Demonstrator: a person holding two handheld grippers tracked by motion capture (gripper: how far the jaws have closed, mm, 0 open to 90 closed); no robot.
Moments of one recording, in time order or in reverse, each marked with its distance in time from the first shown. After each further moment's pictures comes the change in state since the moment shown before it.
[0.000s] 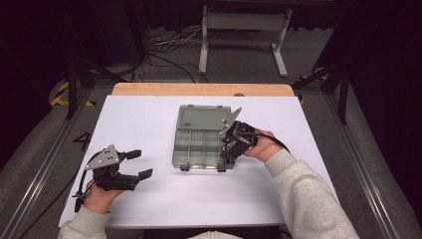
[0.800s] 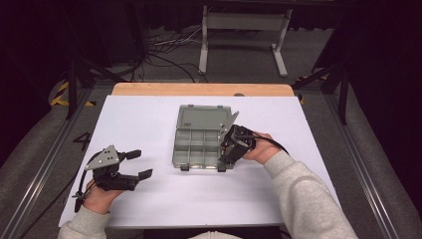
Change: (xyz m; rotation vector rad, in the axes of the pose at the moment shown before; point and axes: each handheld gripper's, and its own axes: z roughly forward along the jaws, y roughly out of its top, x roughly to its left) left arm 0.000 0.000 0.000 0.001 0.001 0.001; right arm 0.005 -0.001 0.009 0.027 0.028 -0.020
